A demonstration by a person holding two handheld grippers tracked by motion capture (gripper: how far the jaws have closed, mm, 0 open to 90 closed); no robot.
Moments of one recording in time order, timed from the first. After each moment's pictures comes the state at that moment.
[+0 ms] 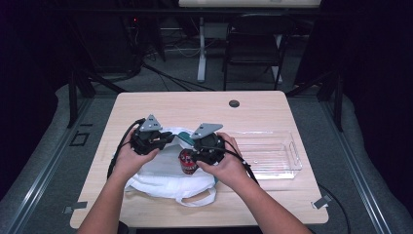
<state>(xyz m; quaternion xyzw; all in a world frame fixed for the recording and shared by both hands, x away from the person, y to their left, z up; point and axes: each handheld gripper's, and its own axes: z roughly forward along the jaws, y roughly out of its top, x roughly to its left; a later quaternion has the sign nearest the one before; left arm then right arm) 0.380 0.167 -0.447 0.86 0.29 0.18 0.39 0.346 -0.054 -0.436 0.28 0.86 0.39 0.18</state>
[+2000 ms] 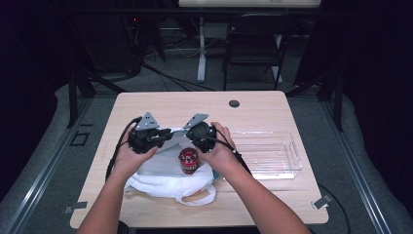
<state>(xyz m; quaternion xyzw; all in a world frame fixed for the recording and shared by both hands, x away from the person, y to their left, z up) 0.381 0.172 -0.443 0.84 0.29 0.19 0.41 0.379 -0.036 -0.437 0.30 0.87 0.31 0.25</state>
